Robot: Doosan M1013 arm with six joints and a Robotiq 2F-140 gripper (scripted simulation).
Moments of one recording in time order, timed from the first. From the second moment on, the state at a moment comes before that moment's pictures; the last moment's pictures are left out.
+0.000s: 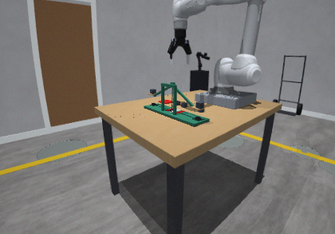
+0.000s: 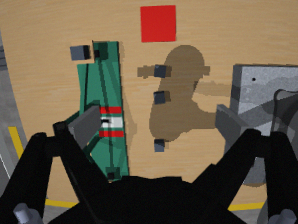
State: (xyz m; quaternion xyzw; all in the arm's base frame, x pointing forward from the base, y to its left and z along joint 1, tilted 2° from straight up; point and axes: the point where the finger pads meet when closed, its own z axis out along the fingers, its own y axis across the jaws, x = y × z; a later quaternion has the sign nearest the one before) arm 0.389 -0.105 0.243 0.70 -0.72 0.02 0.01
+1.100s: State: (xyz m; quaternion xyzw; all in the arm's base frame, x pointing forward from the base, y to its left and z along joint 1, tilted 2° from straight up) arm 0.389 -0.106 0.243 0.70 -0.72 0.02 0.01
